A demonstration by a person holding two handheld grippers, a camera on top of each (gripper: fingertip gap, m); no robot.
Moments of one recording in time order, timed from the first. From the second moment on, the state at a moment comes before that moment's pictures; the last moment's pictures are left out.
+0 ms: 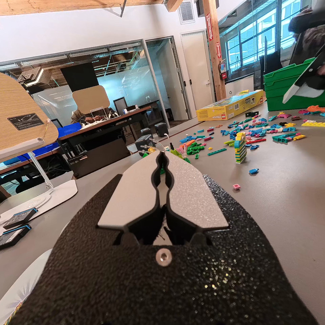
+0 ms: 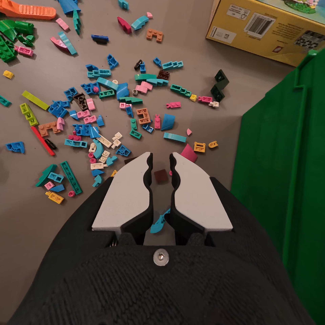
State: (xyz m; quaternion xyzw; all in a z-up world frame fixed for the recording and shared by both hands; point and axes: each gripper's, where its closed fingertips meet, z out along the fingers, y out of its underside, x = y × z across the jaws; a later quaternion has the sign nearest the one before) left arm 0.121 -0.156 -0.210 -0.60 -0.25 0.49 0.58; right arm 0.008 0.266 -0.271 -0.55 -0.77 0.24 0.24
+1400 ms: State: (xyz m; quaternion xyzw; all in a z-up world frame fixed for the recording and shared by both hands) left arm 0.121 -0.155 -0.210 -0.60 -0.25 0.48 0.58; right arm 0.014 0.177 -0.285 -0.38 -0.88 0.23 0.19
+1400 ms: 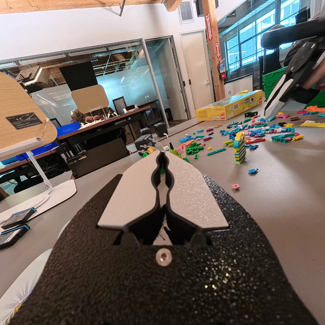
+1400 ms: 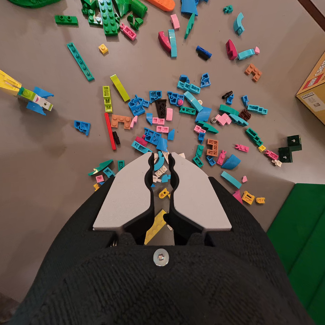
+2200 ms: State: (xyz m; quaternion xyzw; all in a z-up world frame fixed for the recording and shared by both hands) left arm 0.118 -0.158 -0.210 -0.61 -0.25 0.48 0.59; right arm -0.089 -0.016 -0.250 0.00 -0.93 0.31 0.19
